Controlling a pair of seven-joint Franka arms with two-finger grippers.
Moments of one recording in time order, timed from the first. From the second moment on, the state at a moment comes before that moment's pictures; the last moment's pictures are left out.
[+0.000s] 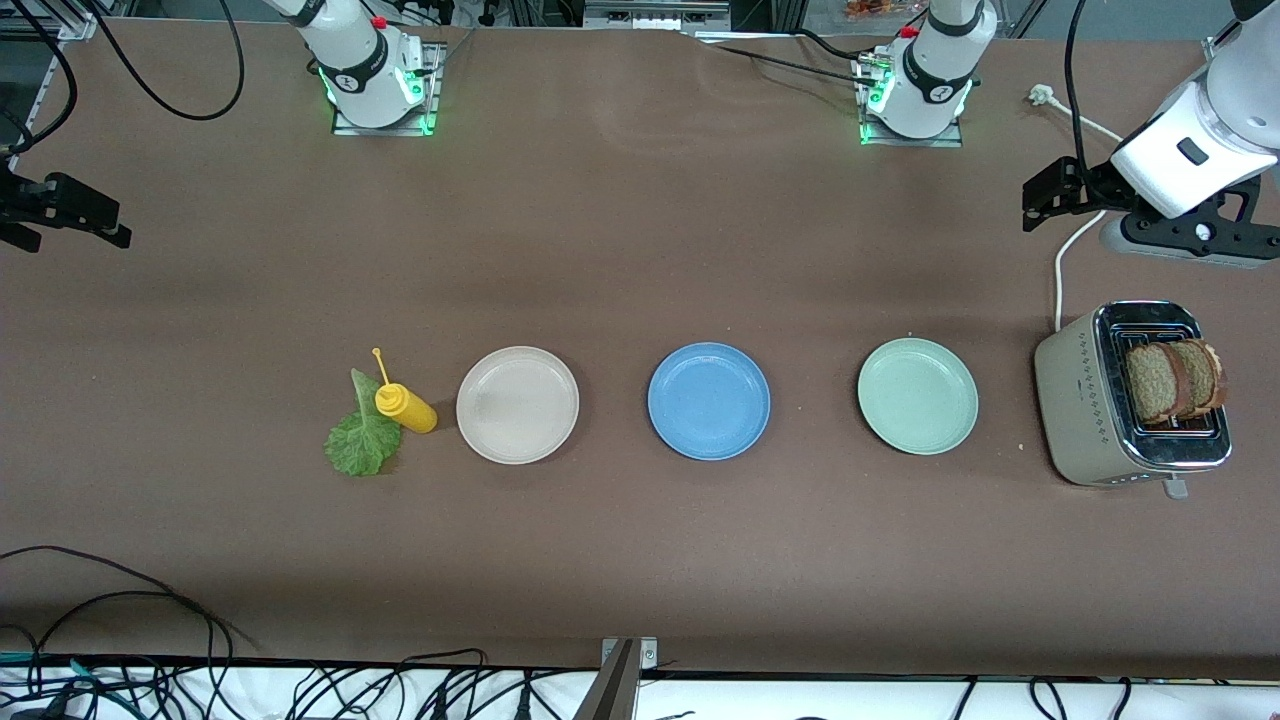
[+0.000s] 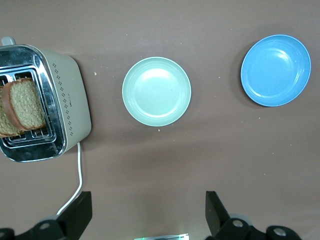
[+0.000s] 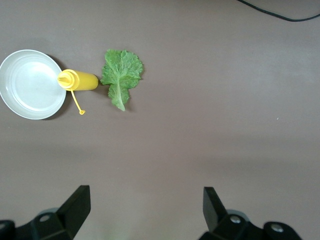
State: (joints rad) left arm 0.01 0.03 -0.14 -1.53 0.01 1.45 0.00; right arm 0.15 0.03 -0.24 -1.55 0.01 1.55 -0.15
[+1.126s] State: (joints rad) left arm 0.07 0.08 -0.12 -1.53 0.01 1.47 0.00; right arm 0.15 0.03 -0.24 -1.55 0.01 1.55 -0.15
